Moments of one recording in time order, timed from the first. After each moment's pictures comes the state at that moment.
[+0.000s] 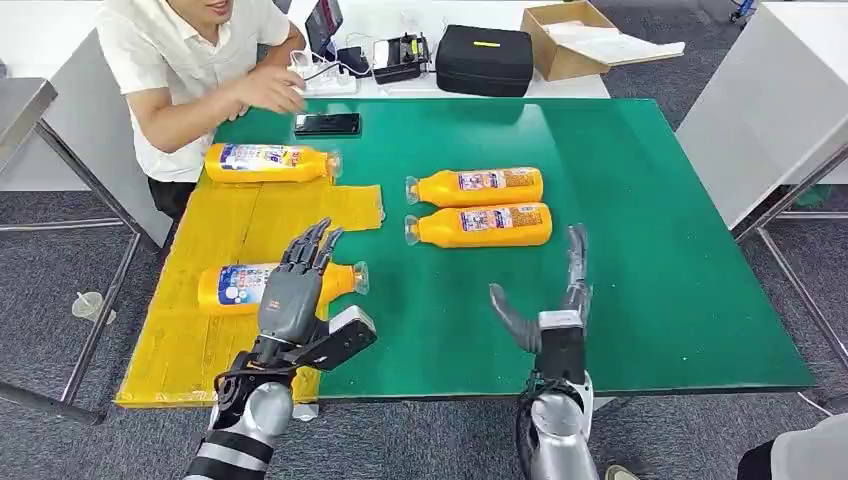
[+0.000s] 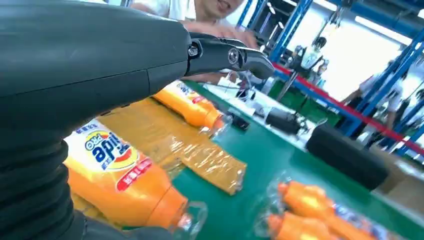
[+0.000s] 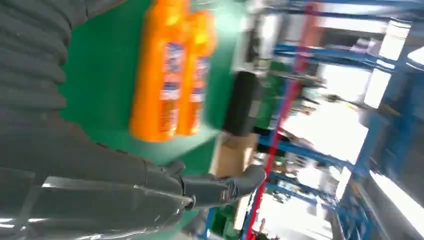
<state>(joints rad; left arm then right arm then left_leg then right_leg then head) -0.21 -0.27 -0.26 -1.25 -1.00 0.28 -0.29 -0.02 0.29 0.00 -1.47 0.63 -0.20 -0.58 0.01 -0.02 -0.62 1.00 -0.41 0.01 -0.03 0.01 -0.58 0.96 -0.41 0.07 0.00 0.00</state>
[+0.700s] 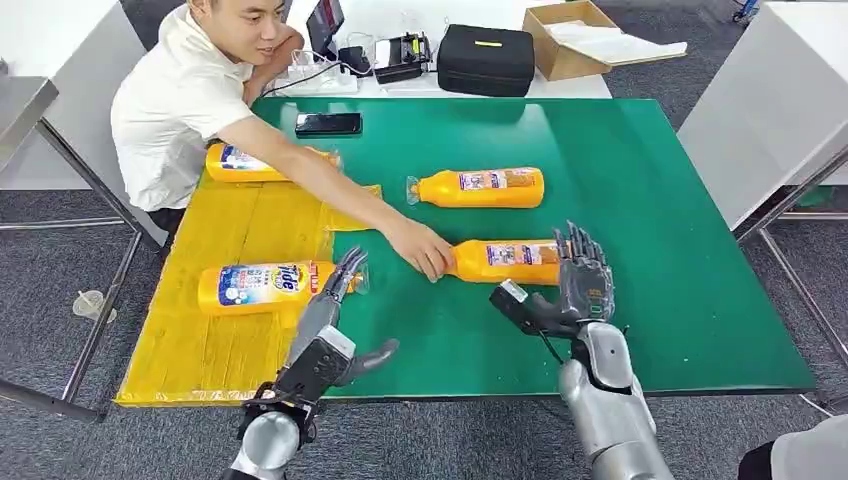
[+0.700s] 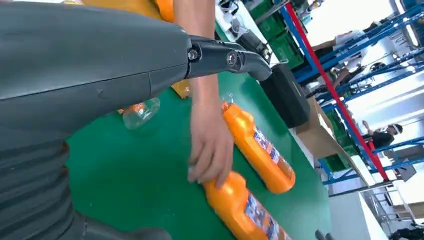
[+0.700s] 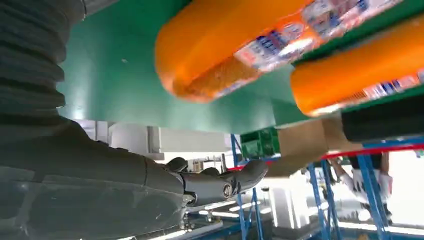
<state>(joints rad) -0.09 -0.29 -0.36 -1.35 -0.54 0.06 -0.33 -0.27 -0.01 0.00 -1.01 1.43 -0.33 -0.16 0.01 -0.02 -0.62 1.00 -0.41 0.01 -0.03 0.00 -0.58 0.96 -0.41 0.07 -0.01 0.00</state>
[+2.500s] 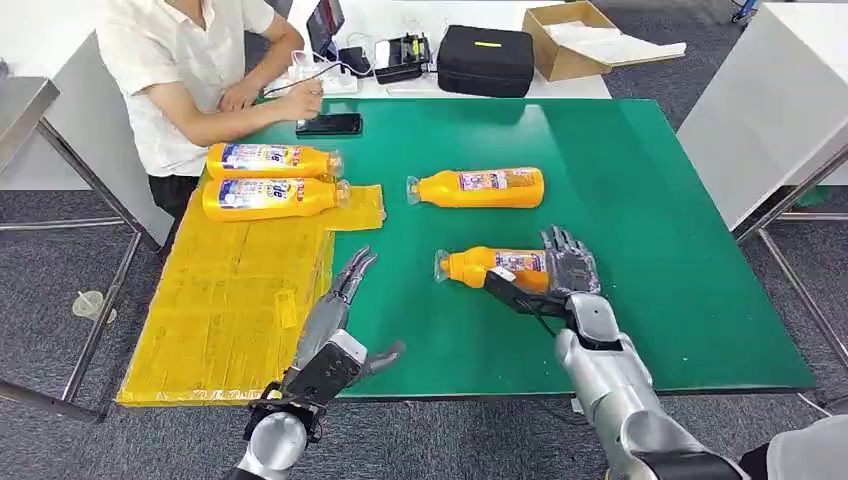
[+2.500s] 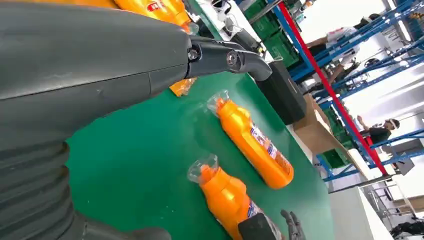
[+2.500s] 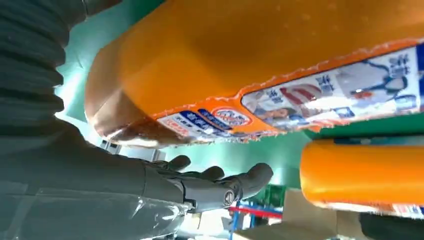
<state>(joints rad) -0.10 -0.29 -0.38 -1.33 -0.55 0.08 -0.33 -0.50 -0.08 0.11 -0.67 1.49 -0.12 -0.01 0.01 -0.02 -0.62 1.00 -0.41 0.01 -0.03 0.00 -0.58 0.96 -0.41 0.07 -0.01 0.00</state>
